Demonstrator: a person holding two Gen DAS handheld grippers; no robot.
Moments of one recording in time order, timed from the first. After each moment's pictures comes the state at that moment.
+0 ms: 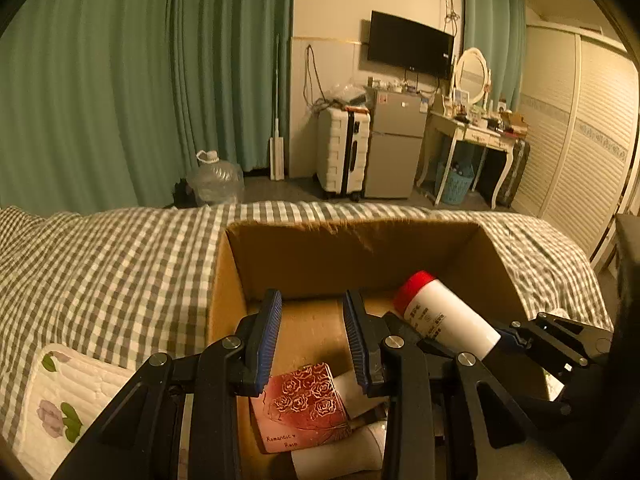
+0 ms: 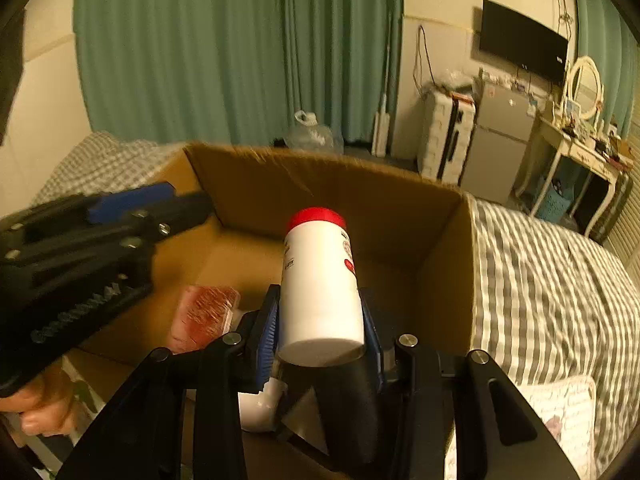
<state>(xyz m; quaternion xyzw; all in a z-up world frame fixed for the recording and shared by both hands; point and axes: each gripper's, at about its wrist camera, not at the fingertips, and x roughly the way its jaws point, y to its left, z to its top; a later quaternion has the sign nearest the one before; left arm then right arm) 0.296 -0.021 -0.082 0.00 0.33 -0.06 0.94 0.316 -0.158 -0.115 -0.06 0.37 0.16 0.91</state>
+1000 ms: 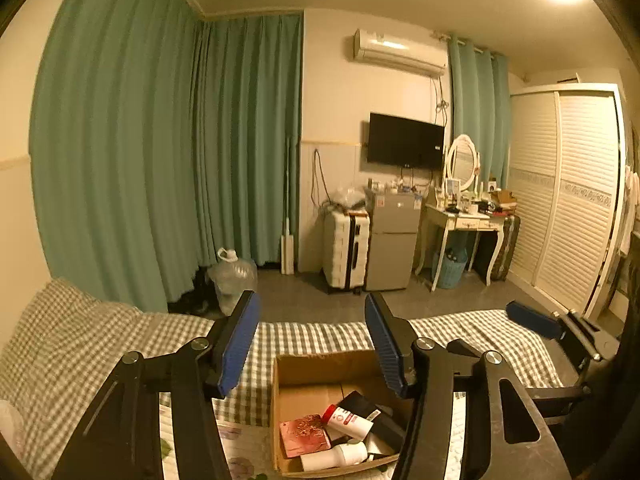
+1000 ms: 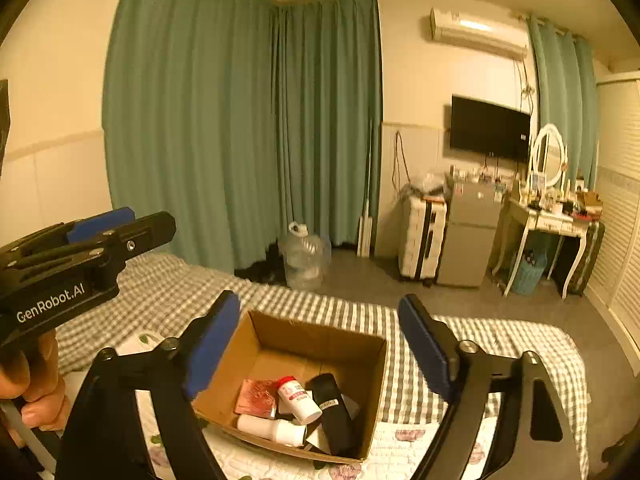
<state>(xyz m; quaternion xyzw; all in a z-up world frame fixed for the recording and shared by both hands) 0.165 -0.005 0.121 0.00 0.17 -0.04 0.99 0.185 -0.183 0.085 -0.03 0.18 0.15 0.97</state>
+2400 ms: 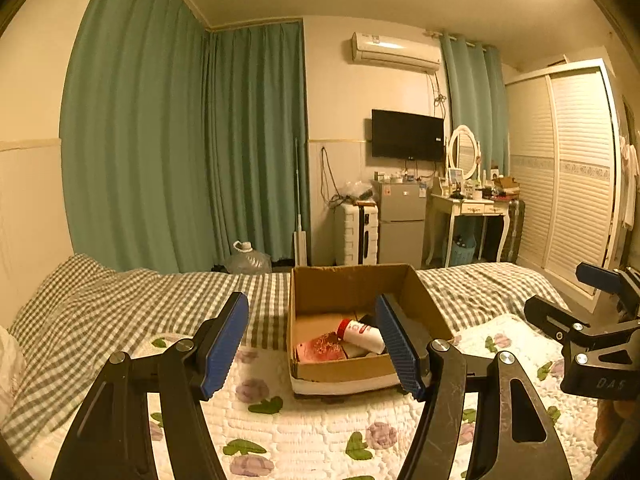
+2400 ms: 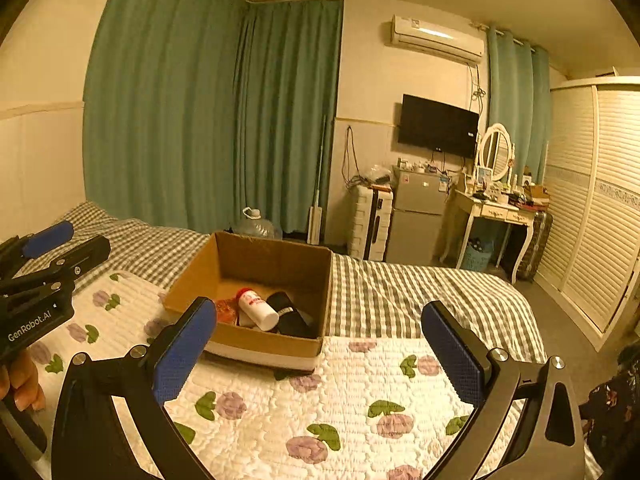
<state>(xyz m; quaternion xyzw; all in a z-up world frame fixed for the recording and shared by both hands) 0.068 -0.006 -0.004 0.02 0.15 -0.02 0.99 0.060 -0.204 0.008 -0.05 0.18 0.05 0.98</state>
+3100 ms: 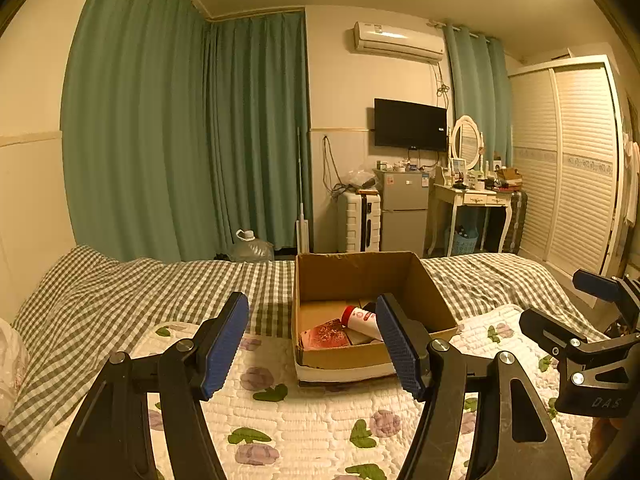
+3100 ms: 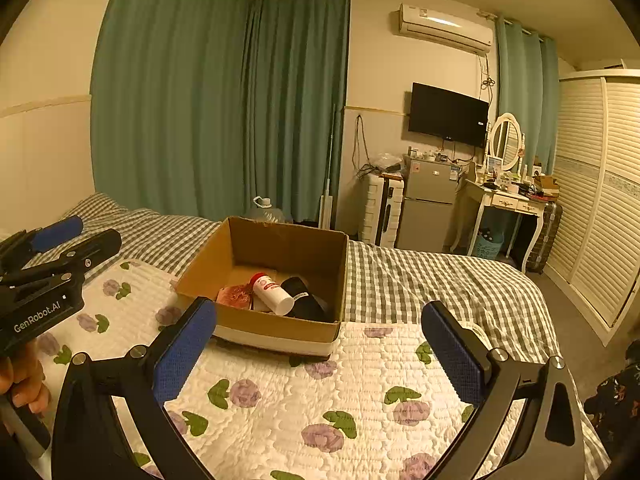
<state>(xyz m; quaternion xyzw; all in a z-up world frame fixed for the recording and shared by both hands) 0.064 -0.002 -0.004 0.02 0.17 -0.02 0.99 0.058 -0.192 -0.001 -0.04 0.20 0.07 0.98</state>
